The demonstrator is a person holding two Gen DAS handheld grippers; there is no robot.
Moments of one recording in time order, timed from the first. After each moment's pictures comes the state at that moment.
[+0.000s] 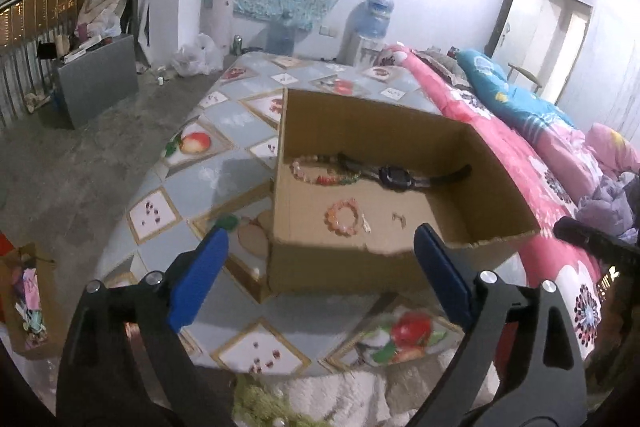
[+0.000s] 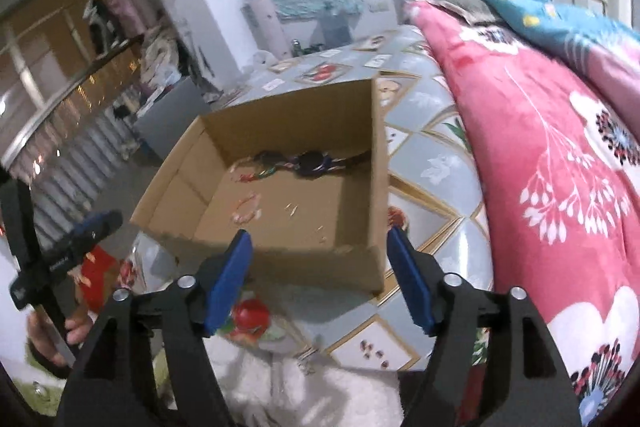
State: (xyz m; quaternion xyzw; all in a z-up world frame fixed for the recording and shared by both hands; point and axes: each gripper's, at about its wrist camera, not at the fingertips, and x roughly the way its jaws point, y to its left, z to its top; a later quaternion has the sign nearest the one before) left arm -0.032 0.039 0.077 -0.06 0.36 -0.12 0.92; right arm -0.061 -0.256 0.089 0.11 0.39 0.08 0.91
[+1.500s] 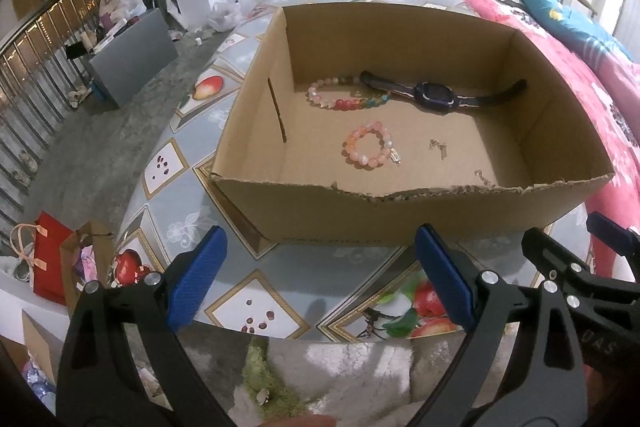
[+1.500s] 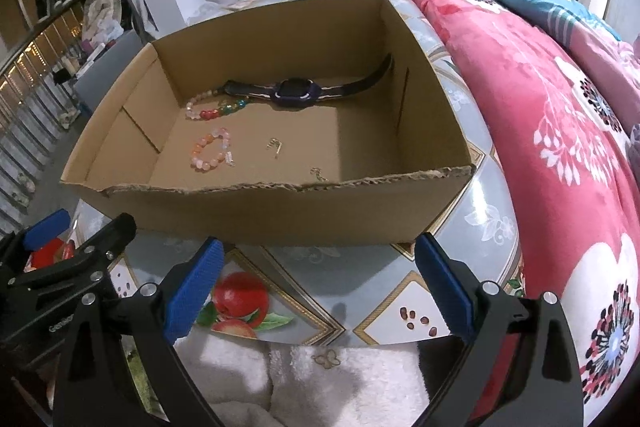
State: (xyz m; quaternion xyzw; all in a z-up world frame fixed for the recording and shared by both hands) left arm -0.013 -0.025 0.037 0.05 0.47 -0.02 0.88; right arm -0.032 -0.199 0.038 0.08 0.48 -0.03 0.87
